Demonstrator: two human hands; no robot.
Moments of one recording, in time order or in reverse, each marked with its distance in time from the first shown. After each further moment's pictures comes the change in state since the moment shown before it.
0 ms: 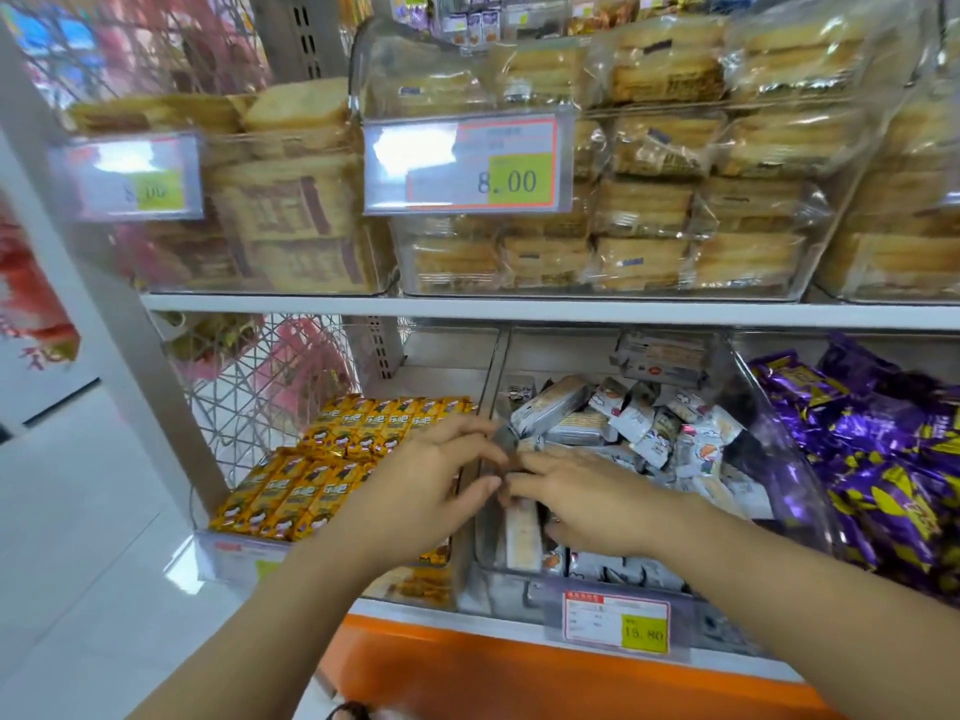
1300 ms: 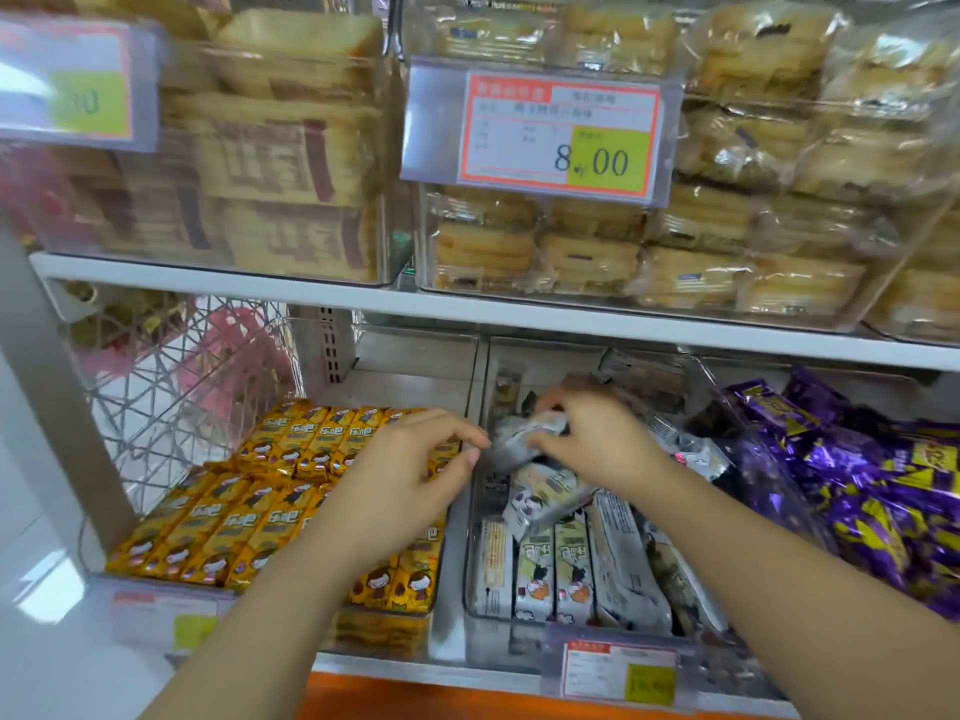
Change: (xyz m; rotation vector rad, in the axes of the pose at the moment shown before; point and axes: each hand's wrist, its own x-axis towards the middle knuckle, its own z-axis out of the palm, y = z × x) left_hand 0.025 -0.030 0.009 -0.309 0.200 0.001; right_hand 0.037 0.044 -0.014 0.256 0.326 0.614
